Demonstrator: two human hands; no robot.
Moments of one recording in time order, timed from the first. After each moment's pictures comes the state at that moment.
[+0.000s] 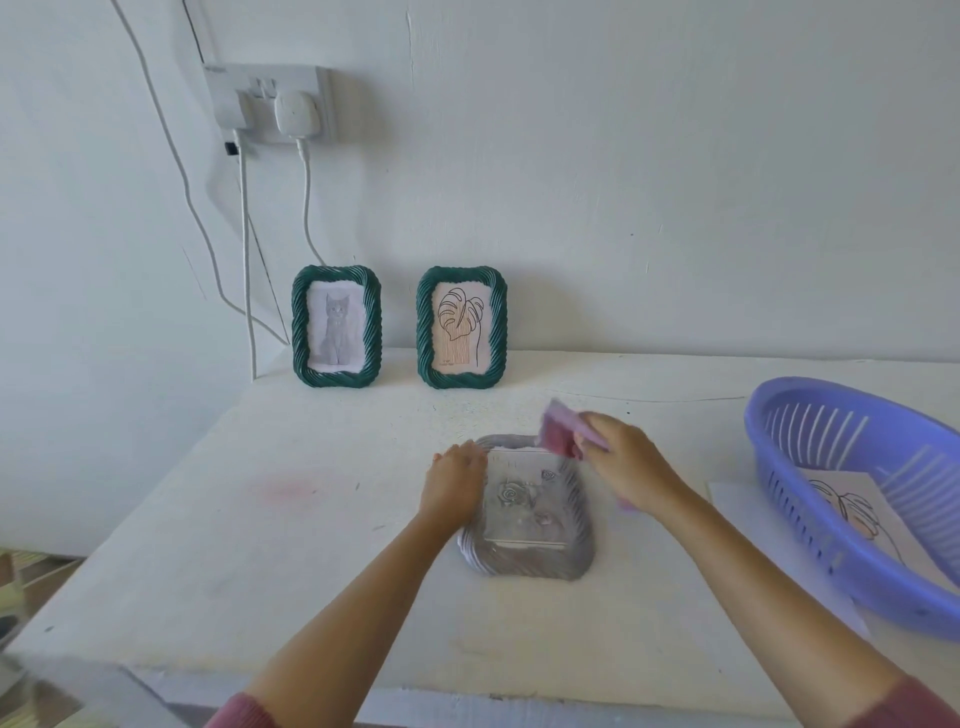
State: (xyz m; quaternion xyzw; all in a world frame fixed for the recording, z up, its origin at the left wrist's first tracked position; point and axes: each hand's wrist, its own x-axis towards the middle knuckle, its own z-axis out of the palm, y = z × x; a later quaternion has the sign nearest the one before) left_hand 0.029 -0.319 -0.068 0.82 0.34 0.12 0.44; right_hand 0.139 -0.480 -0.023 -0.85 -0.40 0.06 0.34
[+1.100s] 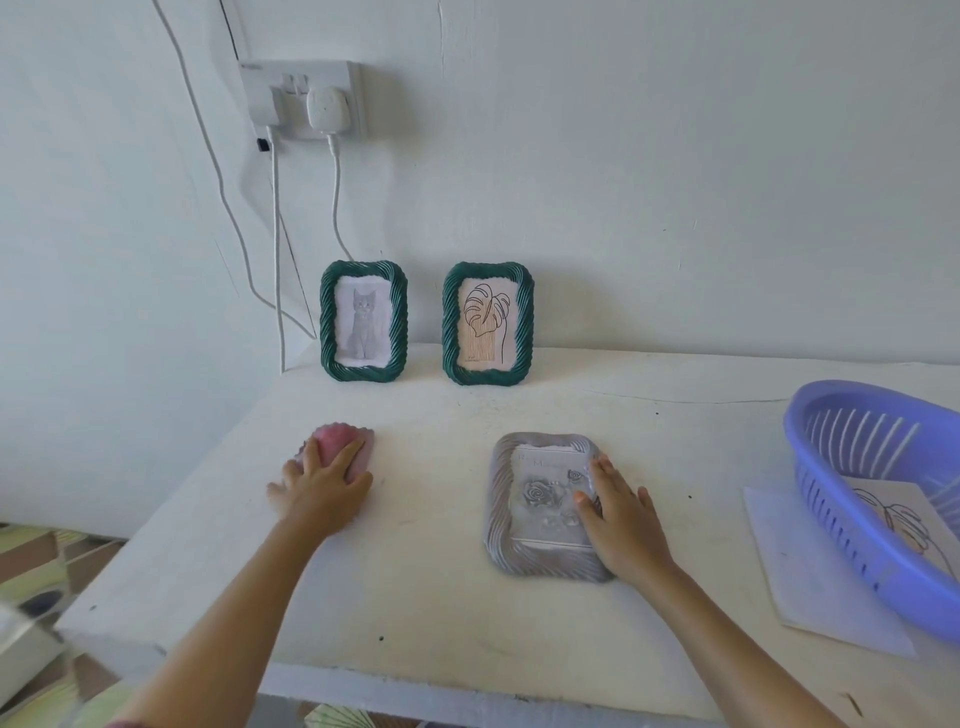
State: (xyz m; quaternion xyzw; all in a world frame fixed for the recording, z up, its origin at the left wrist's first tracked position) left_hand -0.072 -0.203 -0.076 0.86 0.49 -0.01 0.12; right_hand 0.104 -0.467 -0.090 -0.92 -0.31 0.10 0.22
